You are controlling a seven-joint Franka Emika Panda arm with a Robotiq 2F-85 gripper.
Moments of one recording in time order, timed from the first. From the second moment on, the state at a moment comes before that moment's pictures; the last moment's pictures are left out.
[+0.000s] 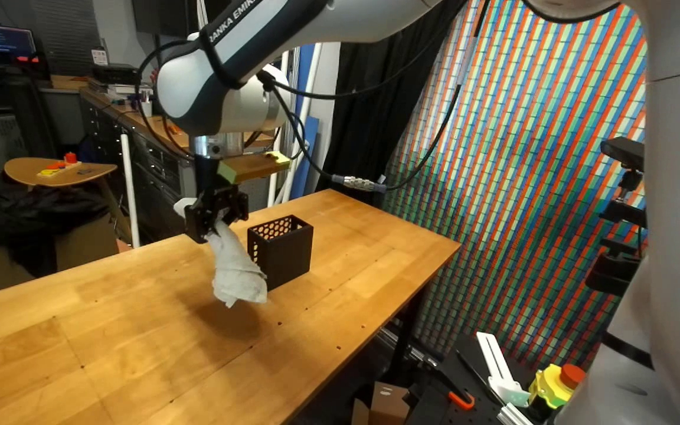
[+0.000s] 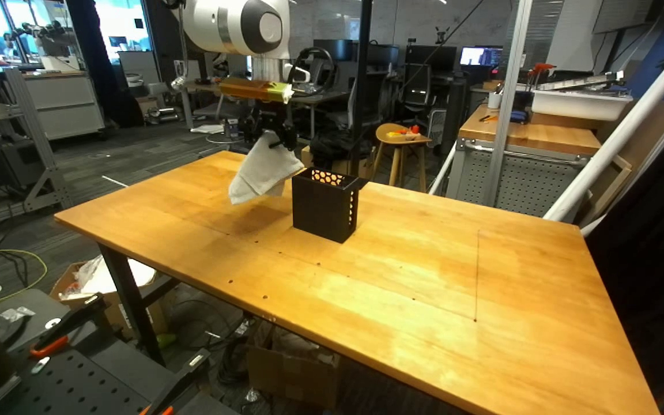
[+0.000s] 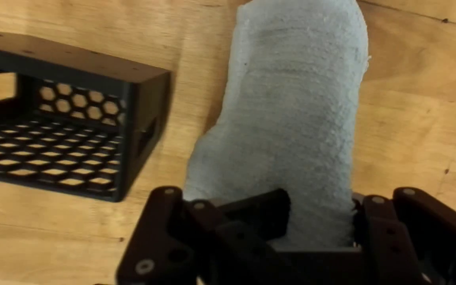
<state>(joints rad) 0.05 0.39 0.08 -1.85 -0.01 2.22 -0.10</state>
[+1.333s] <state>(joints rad) -0.13 0.31 0.01 -1.90 0.04 2.22 -0.35</state>
